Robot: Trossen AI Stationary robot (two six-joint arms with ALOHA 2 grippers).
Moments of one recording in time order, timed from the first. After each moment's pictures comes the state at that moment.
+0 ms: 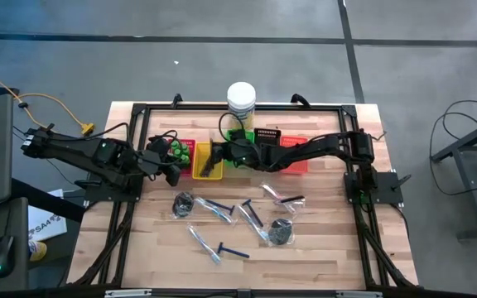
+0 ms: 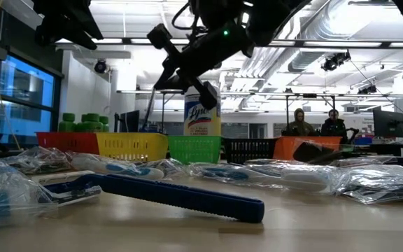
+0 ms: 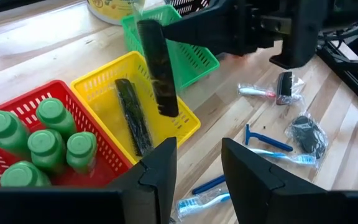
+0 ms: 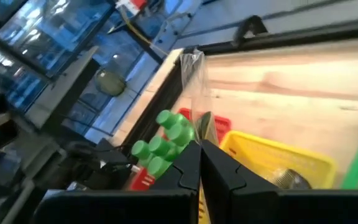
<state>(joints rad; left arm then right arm) -0.22 0.82 0.89 -0.81 -0.49 -0.97 -0.06 2.00 1.34 0.34 0.44 0.92</state>
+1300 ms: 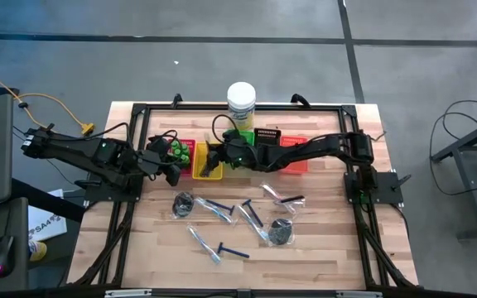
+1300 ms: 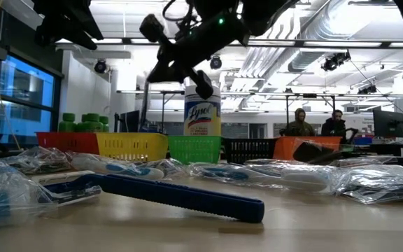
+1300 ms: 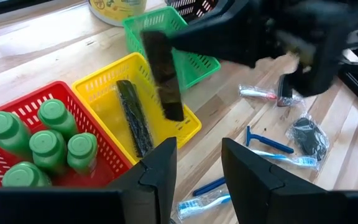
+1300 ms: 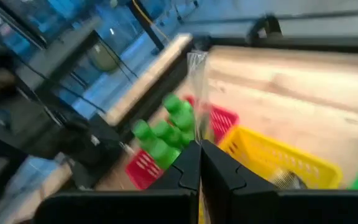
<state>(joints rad) -0.22 0.82 0.89 -0.81 -0.49 -0.97 -0.05 2.02 1.43 0.22 0.41 0.78</state>
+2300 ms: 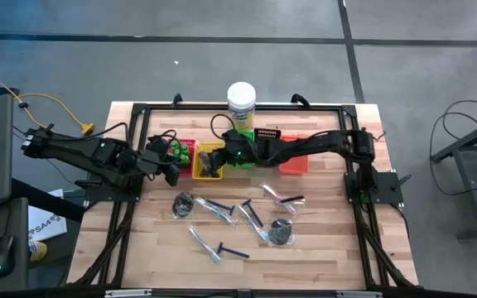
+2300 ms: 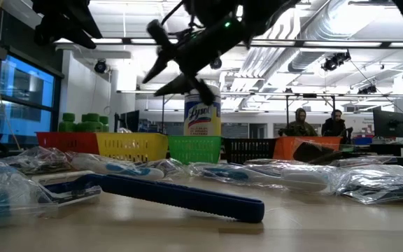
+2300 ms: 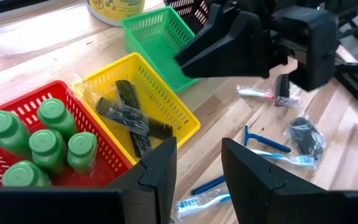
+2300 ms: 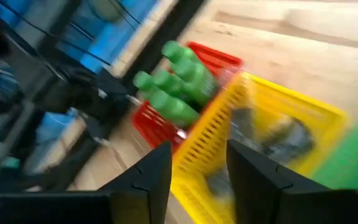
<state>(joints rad) -0.22 0.81 0.89 -0.81 -0.49 -0.98 -0.09 1.98 1.43 0.05 0.16 0.87</state>
